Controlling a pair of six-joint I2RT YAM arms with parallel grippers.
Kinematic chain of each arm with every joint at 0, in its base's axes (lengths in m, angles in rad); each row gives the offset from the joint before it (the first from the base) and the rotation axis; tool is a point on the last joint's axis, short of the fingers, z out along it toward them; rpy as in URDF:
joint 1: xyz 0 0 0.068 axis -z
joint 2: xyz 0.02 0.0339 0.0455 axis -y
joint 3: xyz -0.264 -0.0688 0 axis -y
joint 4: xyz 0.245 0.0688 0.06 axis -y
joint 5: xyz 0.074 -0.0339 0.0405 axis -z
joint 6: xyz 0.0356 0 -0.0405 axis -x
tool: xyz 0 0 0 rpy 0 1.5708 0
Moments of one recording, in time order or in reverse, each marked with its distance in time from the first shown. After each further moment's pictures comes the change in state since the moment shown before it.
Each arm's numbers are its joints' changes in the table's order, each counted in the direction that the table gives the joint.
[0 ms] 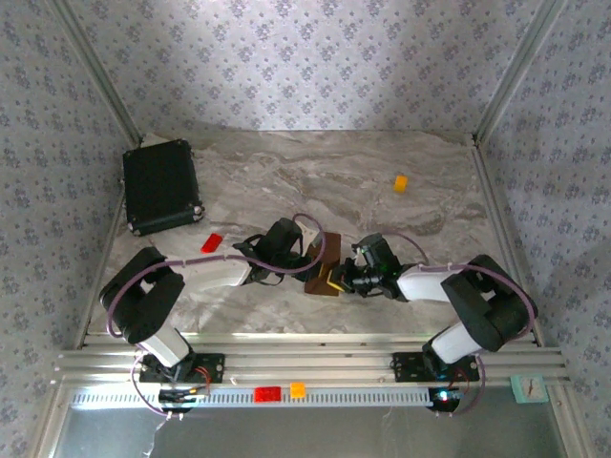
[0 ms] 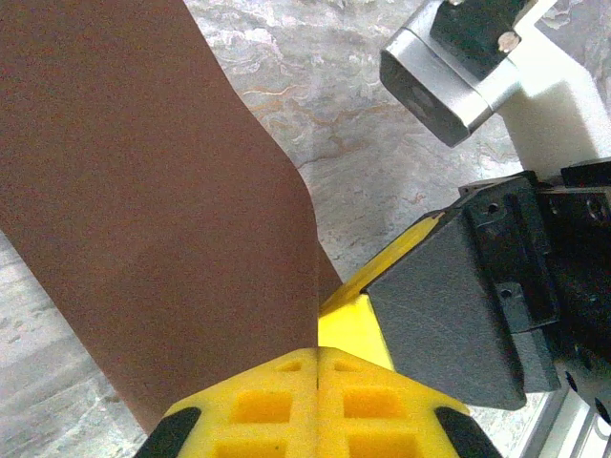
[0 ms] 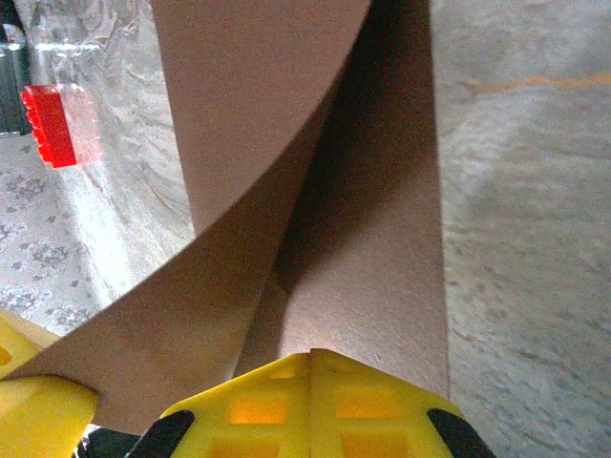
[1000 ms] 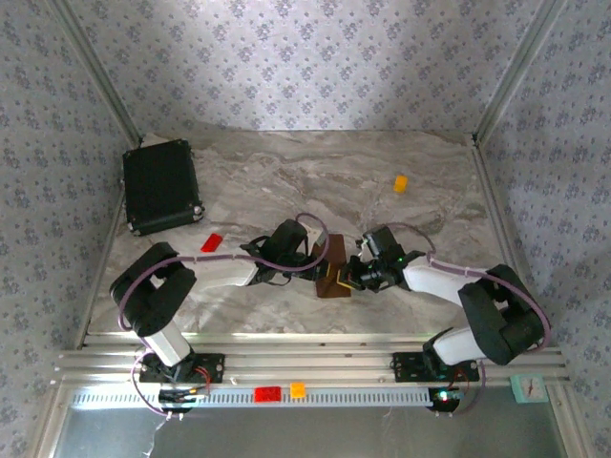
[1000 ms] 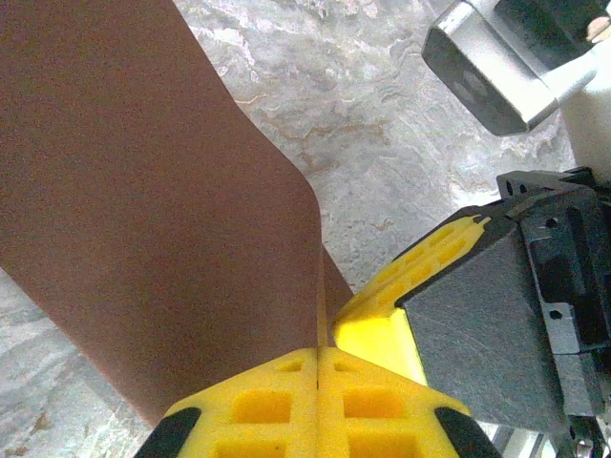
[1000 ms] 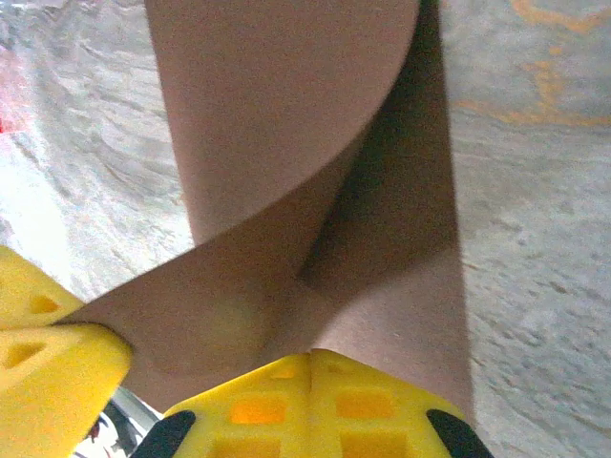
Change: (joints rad) left arm 0.020 -0.064 0.010 0.100 0.034 0.135; right arm 0.058 0.085 0.117 -0.376 0.013 0.217
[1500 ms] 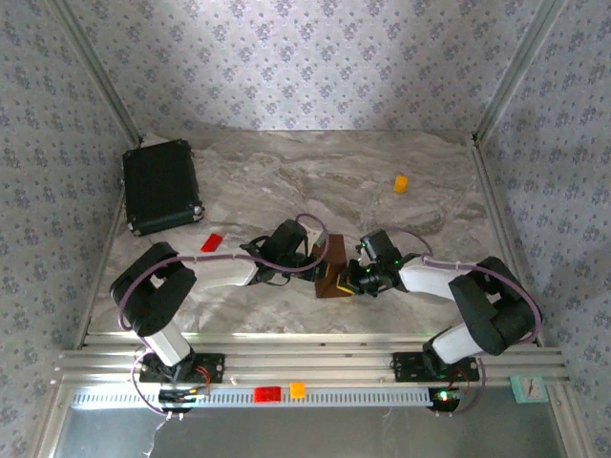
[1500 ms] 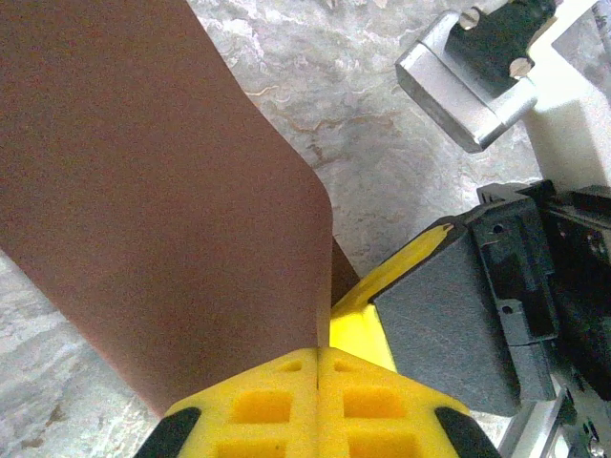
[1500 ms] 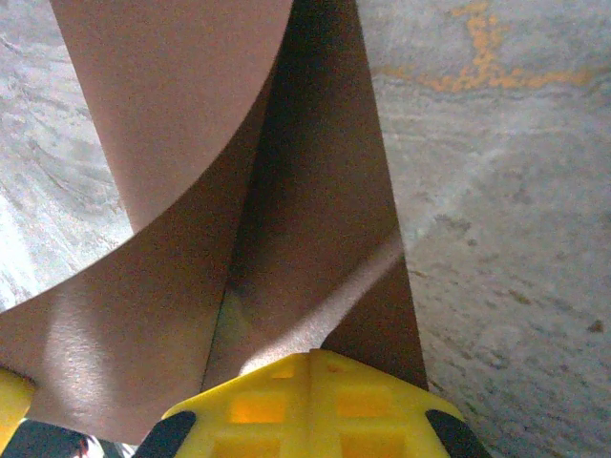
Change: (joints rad) left arm -0.002 0.000 0.000 -0.024 -0.005 -0.025; right arm -0.010 -0.062 -0.025 0.035 0.018 -0.036
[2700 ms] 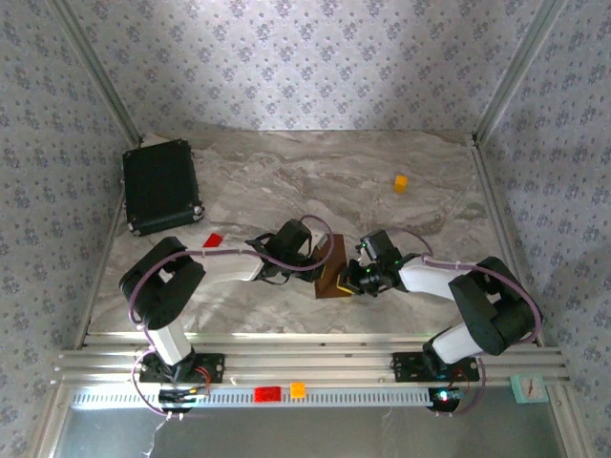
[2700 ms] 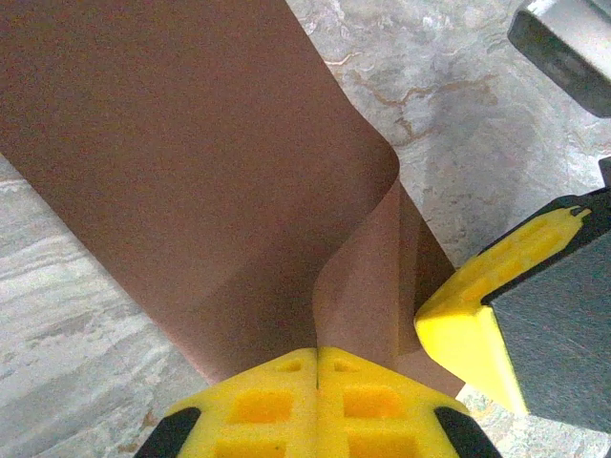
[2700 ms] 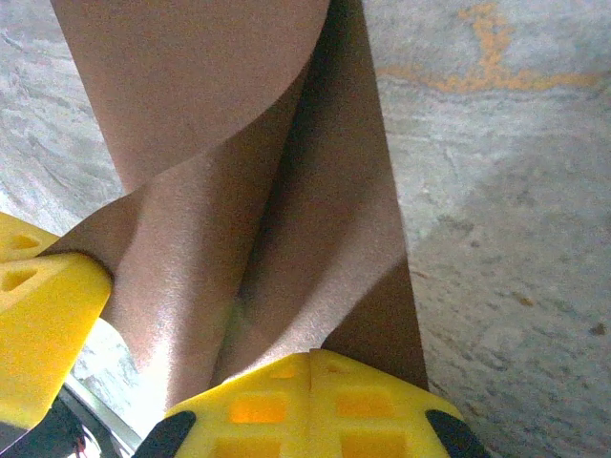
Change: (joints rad) left arm -0.007 -0.064 0.059 -0.114 -0.071 -0.119; right arm 0.000 0.000 0.000 0.000 -0.003 0.011
